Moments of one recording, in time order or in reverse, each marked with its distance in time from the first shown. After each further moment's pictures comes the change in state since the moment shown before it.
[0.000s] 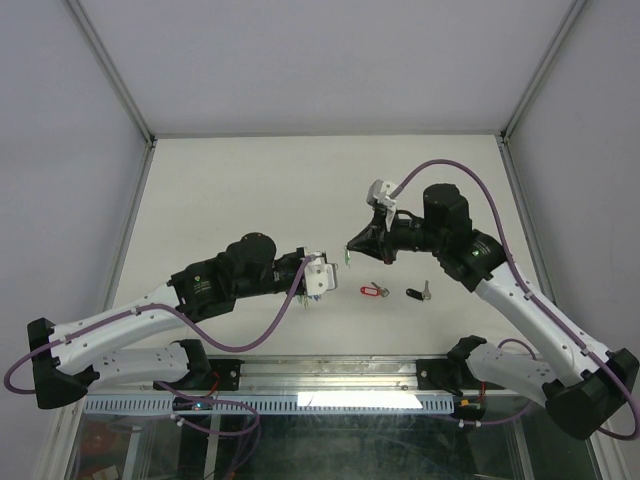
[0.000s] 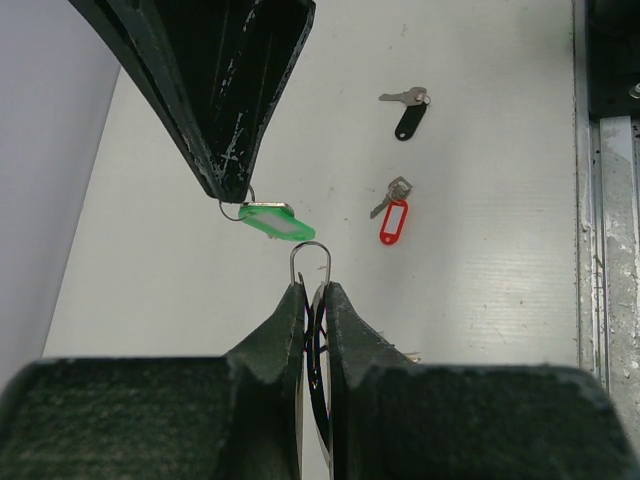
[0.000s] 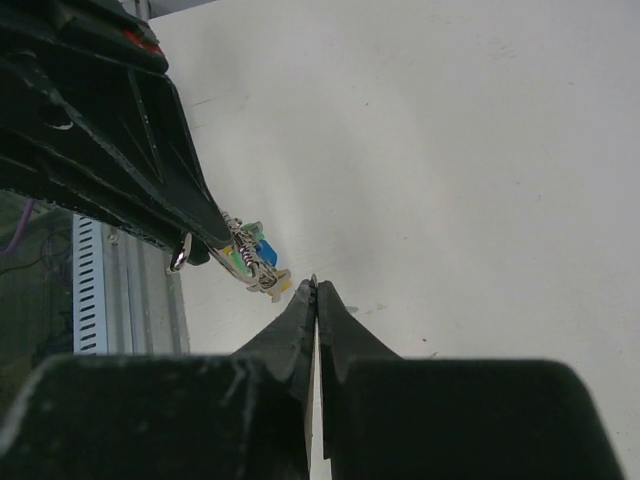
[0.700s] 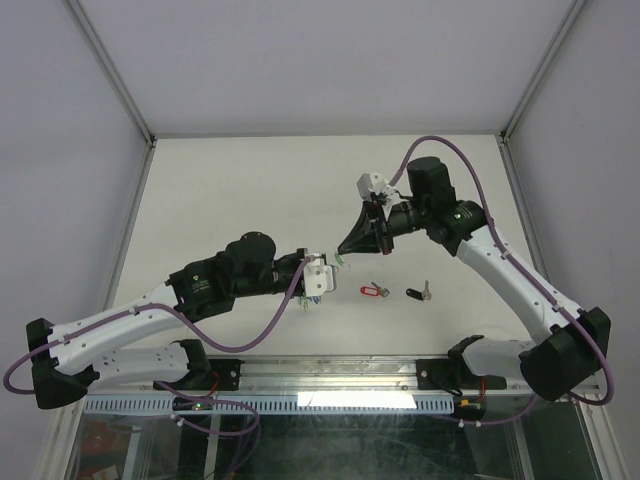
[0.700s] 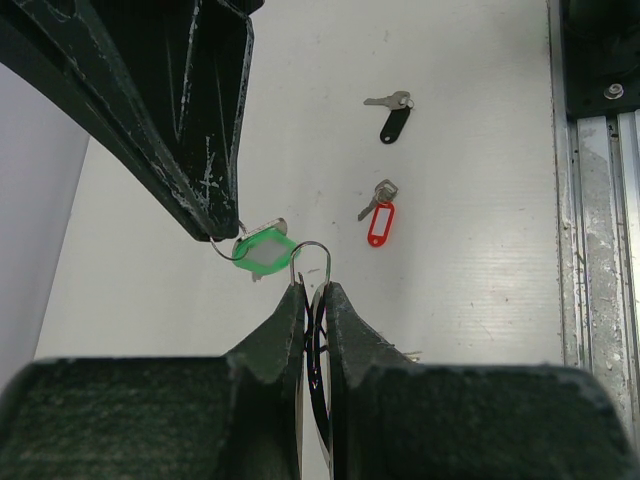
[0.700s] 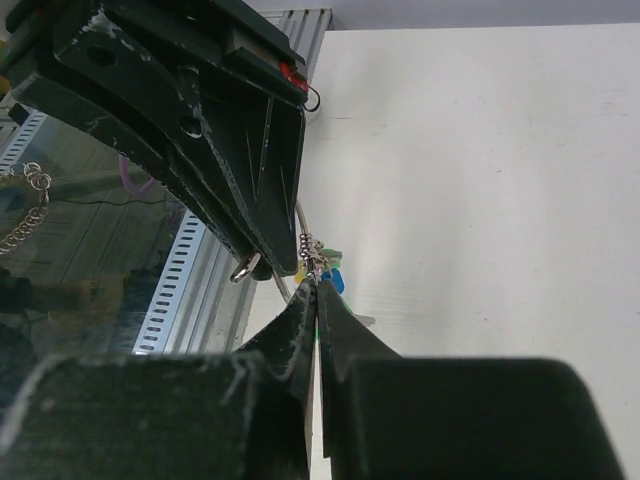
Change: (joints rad) left arm 0.000 0.000 0.015 -0.028 0.039 0.000; right arm -0.084 0.241 0.185 -0.150 -0.527 -0.262
